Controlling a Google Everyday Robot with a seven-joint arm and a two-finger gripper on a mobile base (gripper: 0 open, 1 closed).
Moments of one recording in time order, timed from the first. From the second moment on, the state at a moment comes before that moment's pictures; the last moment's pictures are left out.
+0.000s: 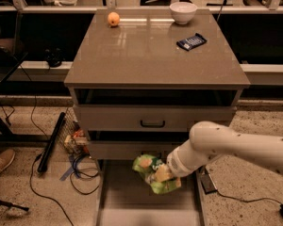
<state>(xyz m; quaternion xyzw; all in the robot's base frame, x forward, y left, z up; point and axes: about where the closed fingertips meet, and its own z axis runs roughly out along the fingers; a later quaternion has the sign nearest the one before) 0.449 -0.076 0.553 -0.23 0.94 0.24 0.07</state>
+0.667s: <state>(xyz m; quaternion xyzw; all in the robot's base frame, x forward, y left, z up) 0.462 -0.050 0.410 -0.18 0.95 0.25 0.04</state>
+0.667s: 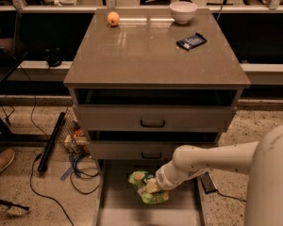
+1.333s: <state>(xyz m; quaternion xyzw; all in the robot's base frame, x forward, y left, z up) 0.484 -0.030 0.273 -0.08 0.95 0.31 0.04</state>
